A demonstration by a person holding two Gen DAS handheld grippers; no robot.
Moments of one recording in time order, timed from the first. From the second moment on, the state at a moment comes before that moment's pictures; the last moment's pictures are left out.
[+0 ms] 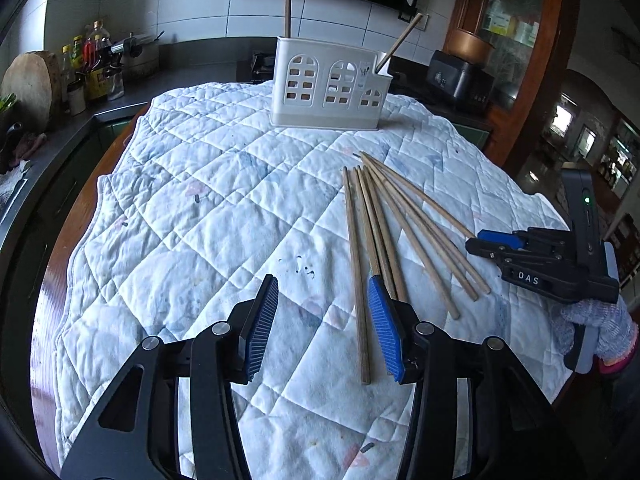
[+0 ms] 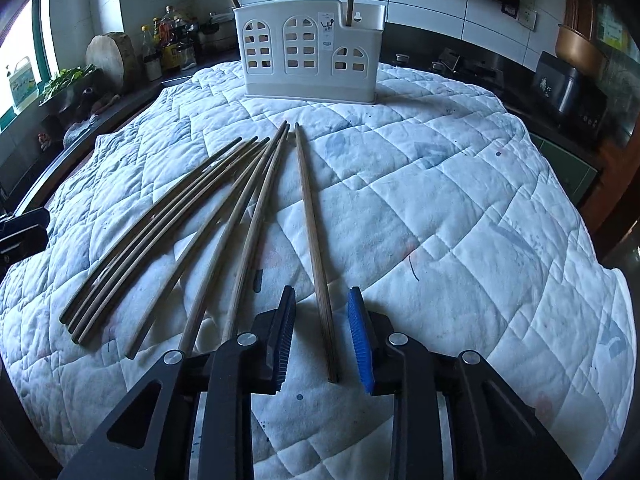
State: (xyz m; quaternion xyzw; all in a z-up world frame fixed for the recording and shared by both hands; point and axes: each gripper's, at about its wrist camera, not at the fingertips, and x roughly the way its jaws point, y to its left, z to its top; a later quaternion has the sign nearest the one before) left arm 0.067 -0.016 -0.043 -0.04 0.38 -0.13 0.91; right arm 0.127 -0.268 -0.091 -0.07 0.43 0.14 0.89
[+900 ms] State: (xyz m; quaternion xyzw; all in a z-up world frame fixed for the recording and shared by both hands) left arm 0.087 -0.052 -0.078 -0.02 0.44 -0.15 0.88; right arm 0.128 -0.271 -0.093 -0.06 0.42 0.14 0.89
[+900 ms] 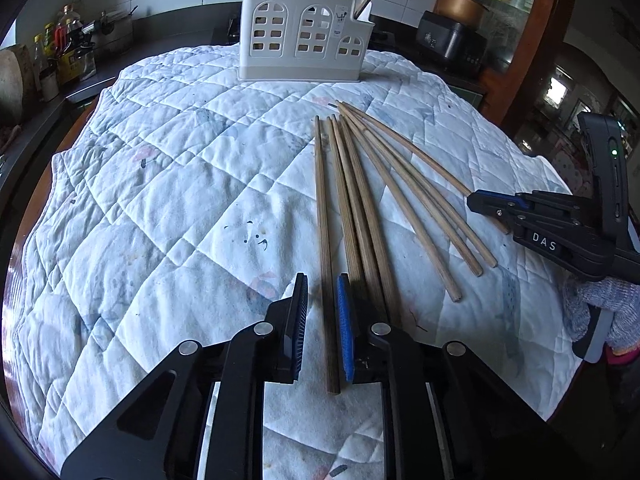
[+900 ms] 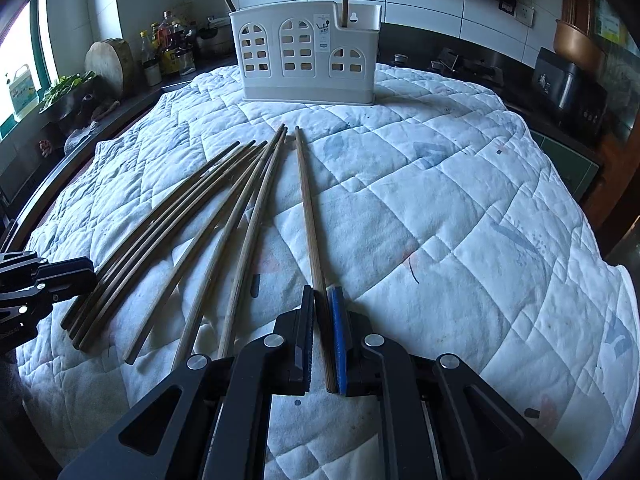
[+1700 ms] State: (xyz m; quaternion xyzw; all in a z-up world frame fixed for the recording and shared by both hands) left arm 0.089 -0.045 -0.038 -0.04 0.39 -0.15 0.91; right arm 0.109 -0.265 -0.043 -0.05 0.36 0.15 0.92
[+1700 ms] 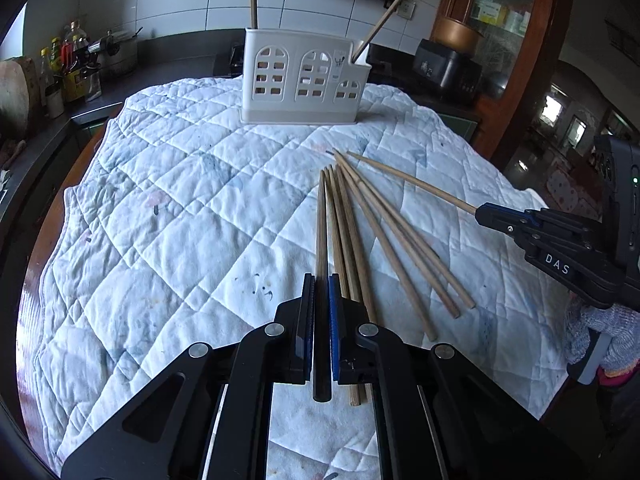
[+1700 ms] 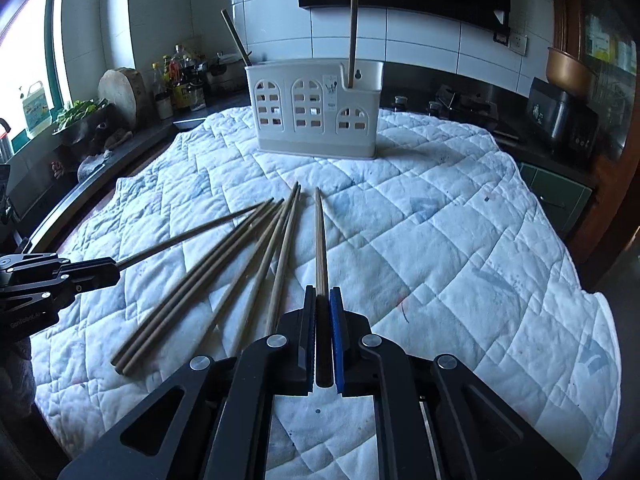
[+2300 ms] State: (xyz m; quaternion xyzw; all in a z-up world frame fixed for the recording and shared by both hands) left arm 0.142 -0.029 0.034 -0.03 0.33 -0.17 0.93; right arm 0.174 -0.261 0.060 -0.04 0.31 0.16 0.94
